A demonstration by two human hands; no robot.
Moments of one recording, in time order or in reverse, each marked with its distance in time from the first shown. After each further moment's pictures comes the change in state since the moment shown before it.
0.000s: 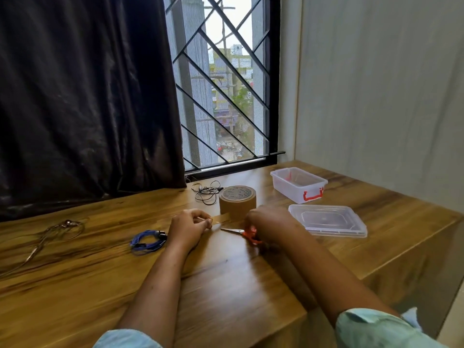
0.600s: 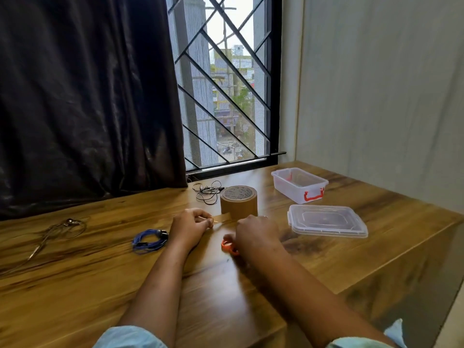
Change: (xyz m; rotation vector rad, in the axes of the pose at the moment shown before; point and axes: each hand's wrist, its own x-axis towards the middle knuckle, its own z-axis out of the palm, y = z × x) left_hand 0.001 -0.003 0.000 0.000 -0.007 0.003; right_hand -0.008 -0.049 0.011 -0.083 0.027 0.180
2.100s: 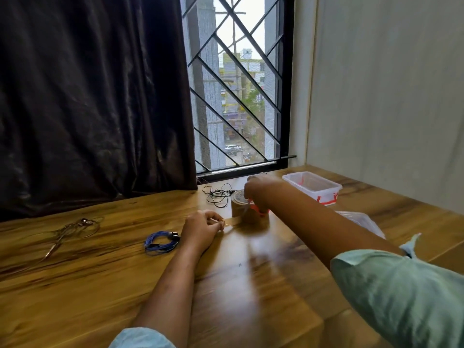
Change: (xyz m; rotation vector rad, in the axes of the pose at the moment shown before) left_hand 0.000 0.001 0.000 0.005 0.005 0.030; right_hand 0.061 0.022 -0.075 -0.250 -0.017 -0.279
